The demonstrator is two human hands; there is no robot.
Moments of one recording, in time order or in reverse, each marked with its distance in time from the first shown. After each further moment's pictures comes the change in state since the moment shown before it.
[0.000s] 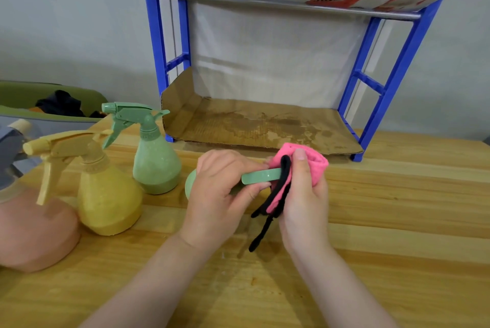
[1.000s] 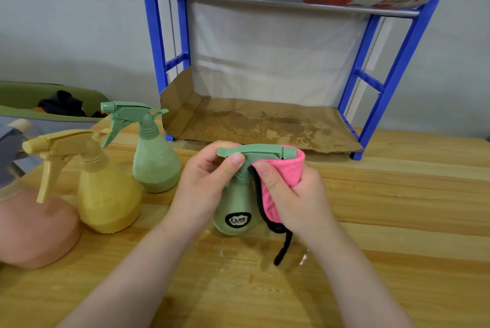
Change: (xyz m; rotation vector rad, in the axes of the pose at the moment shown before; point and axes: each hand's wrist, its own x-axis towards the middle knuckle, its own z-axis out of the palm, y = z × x) left_hand 0.013 0.006 -0.013 -0.828 -0.010 -0.613; right_hand 0.009 -0.012 -0.019 -0.556 -0.389 -0.194
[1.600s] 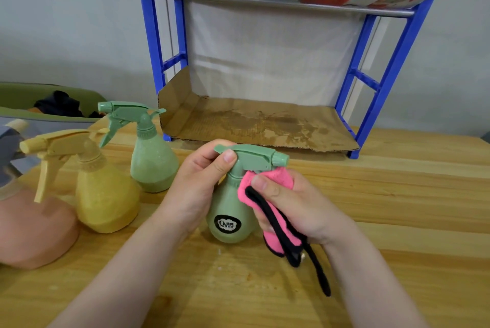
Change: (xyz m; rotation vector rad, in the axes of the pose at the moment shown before) left_hand 0.002 0.005 -0.006 -0.153 -0.073 -0.149; right_hand 0.000 -0.010 -0.014 0.360 -0.581 0.274
